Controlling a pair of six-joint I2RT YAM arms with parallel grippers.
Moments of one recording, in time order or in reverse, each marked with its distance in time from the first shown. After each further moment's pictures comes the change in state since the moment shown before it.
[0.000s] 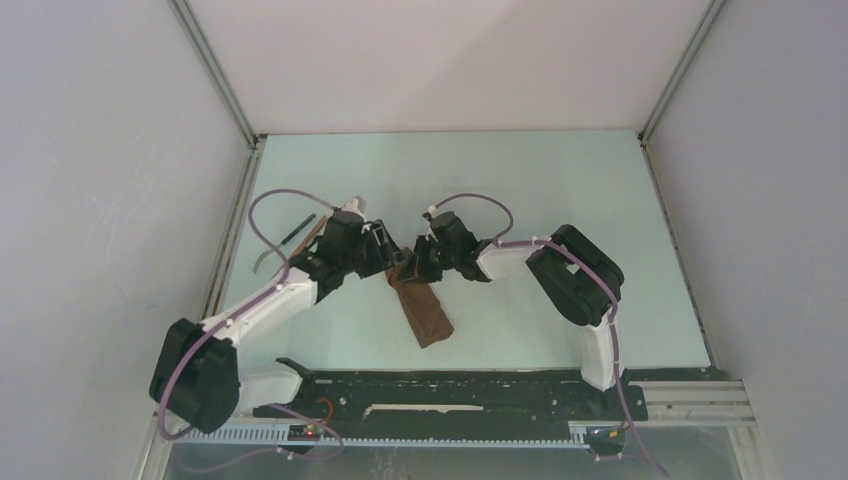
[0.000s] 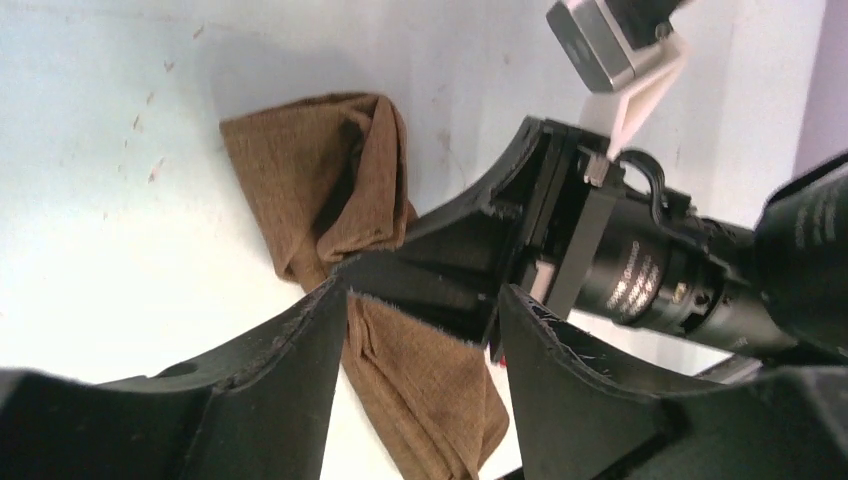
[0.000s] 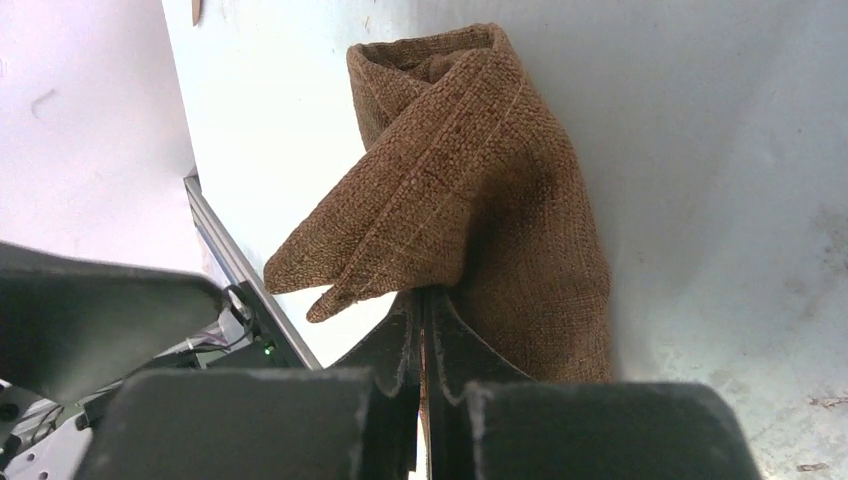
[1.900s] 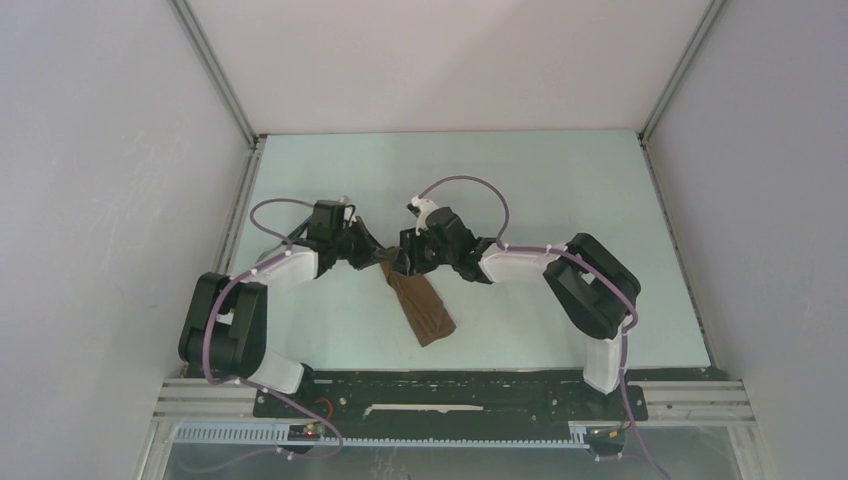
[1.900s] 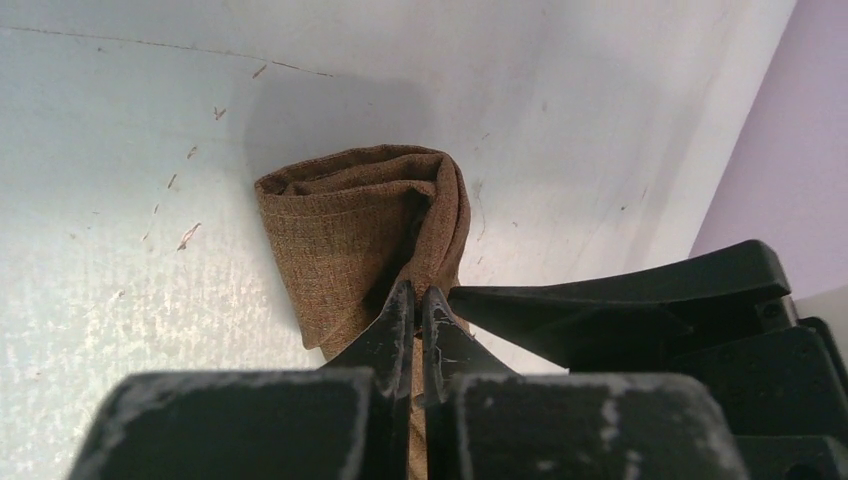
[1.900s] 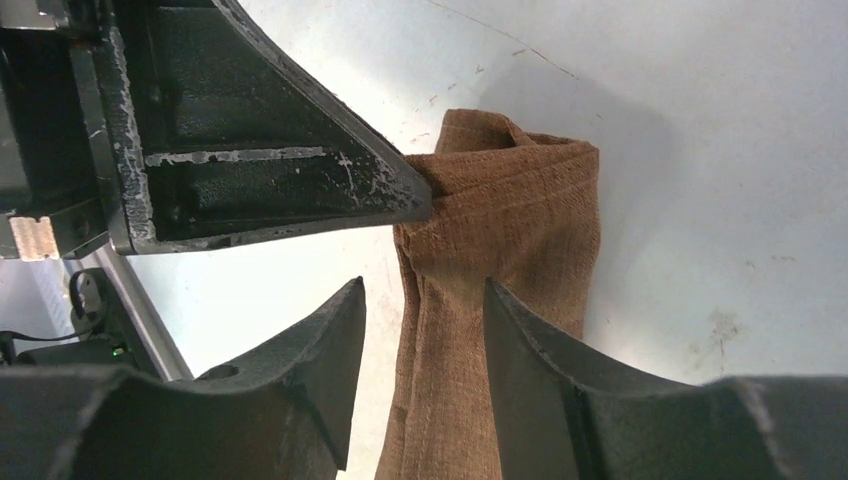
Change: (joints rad) left arm 0.229 0.311 0.077 0.110 0.294 -0.046; right arm 0.043 -0.121 -0.001 -0.004 0.161 -0.427
